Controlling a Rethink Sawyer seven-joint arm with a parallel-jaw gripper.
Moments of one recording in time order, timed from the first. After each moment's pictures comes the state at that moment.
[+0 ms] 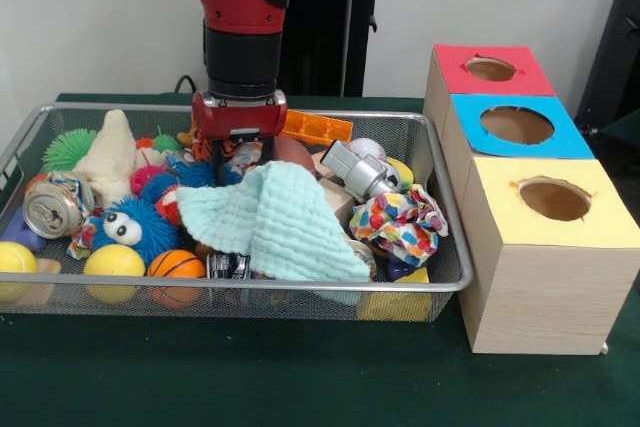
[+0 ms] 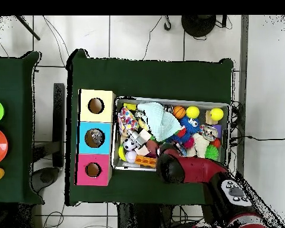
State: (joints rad) arm -0.52 -0.51 0.06 1.84 -0.49 0.00 1.37
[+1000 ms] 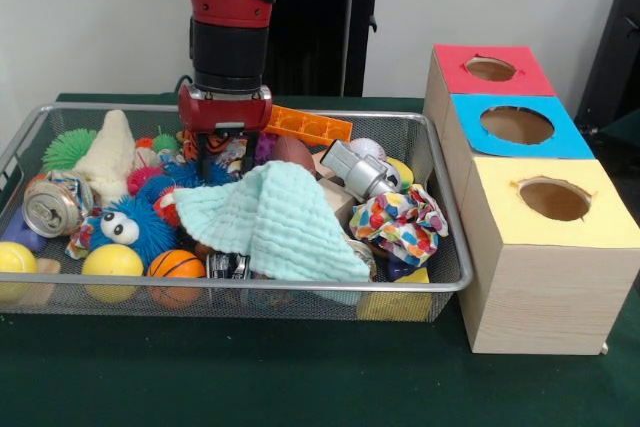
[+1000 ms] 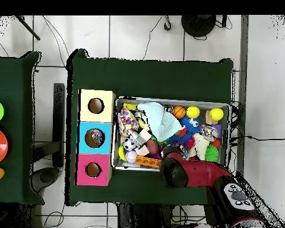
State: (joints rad) arm -0.52 -0.51 0.03 1.84 -0.53 -0.05 1.37
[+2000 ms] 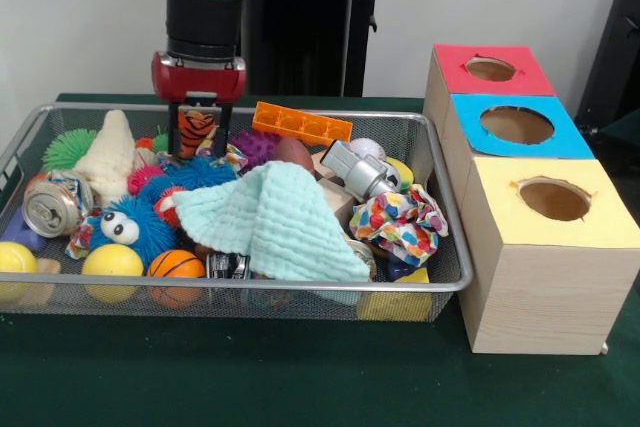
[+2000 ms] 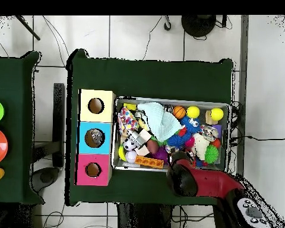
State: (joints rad) arm -0.58 -0.60 0.02 1.91 -0.53 -0.05 1.37
